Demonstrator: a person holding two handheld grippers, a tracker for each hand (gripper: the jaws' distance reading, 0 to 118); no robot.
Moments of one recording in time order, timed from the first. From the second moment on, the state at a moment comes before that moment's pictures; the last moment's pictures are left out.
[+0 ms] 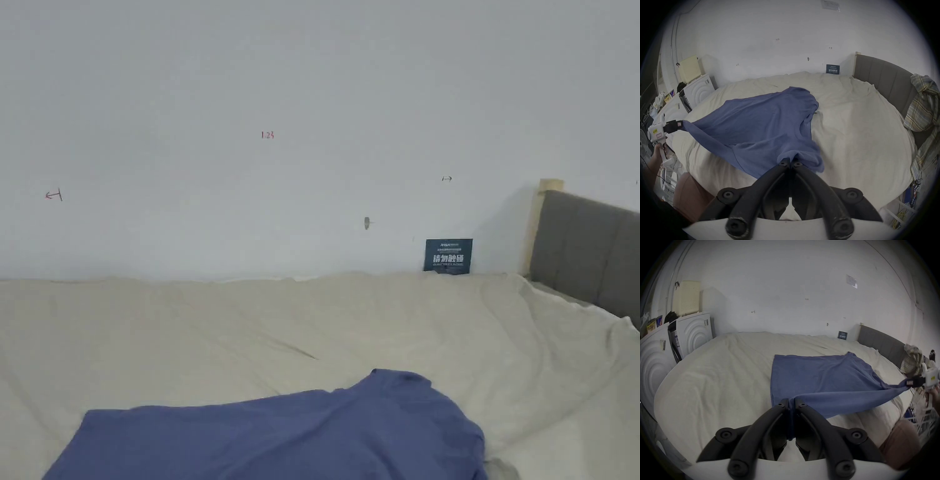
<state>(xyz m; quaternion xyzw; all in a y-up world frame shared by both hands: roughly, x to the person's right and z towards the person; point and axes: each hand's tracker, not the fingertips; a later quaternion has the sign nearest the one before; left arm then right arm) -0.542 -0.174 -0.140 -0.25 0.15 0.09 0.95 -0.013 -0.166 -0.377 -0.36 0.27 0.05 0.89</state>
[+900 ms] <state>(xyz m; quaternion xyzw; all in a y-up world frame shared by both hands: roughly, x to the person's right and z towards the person) -0.569 -0.277 -0.107 -0.40 0.15 0.15 0.89 -0.009 -0.238 -0.380 -0.49 0.26 0.06 0.83</state>
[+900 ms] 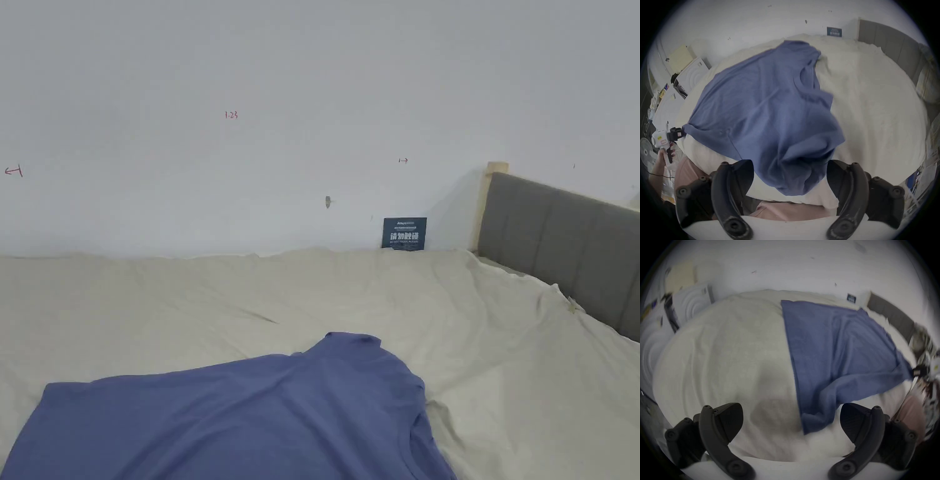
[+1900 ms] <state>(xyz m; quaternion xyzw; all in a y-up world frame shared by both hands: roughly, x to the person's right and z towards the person) -0.549 -0.239 -0.110 -0.39 0.16 0.14 0.90 -0.056 -0.203 -0.300 -0.29 0.32 -0.06 0.90</state>
